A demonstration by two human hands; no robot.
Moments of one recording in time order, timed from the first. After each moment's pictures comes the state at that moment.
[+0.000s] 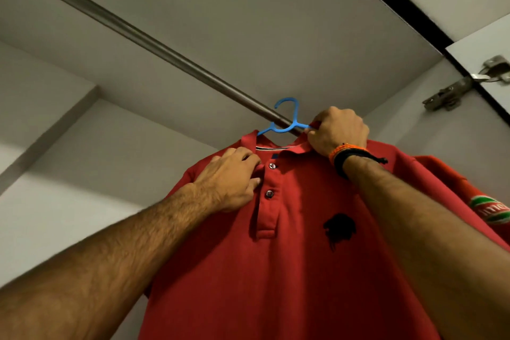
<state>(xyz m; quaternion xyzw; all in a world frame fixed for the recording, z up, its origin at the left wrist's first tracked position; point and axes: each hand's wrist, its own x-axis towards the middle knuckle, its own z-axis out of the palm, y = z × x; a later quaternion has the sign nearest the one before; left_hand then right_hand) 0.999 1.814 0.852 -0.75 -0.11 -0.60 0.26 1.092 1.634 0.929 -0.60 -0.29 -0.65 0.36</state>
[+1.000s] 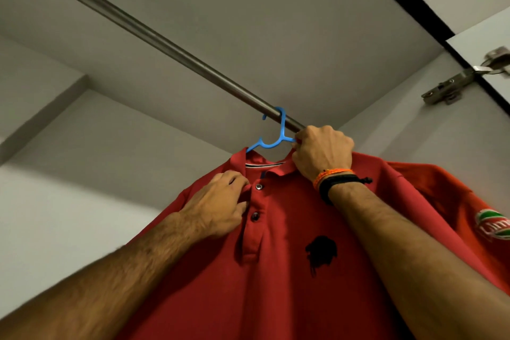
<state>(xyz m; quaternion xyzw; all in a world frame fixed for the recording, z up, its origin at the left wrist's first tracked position) 1.041 1.852 0.826 -0.78 -0.06 -0.60 0.18 1.116 1.664 0.903 -0.60 -0.27 -0.71 0.24</state>
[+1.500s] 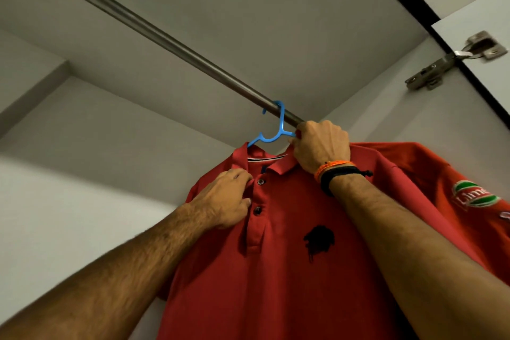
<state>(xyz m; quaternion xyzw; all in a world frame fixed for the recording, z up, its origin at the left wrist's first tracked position) 1.073 1.831 0.826 -0.81 -0.07 -0.56 0.15 1.143 1.648 0.902 -0.61 -0.27 -0.71 0.22</state>
